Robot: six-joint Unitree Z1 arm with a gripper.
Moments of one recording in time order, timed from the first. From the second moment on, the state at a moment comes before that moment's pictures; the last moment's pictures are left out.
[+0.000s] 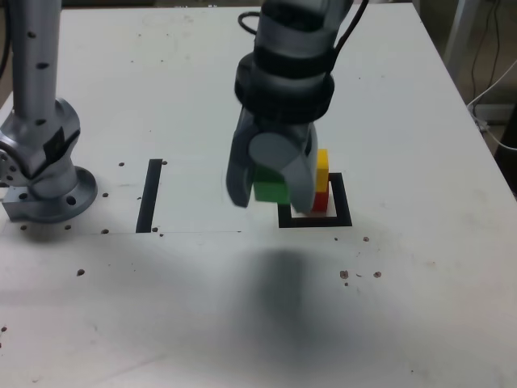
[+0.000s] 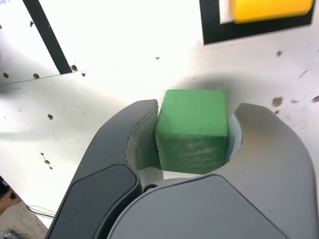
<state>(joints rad) -0.34 1.97 -1.68 1.46 0.00 -0.21</state>
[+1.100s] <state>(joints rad) -0.12 2.08 -1.89 1.55 -0.01 -0.12</state>
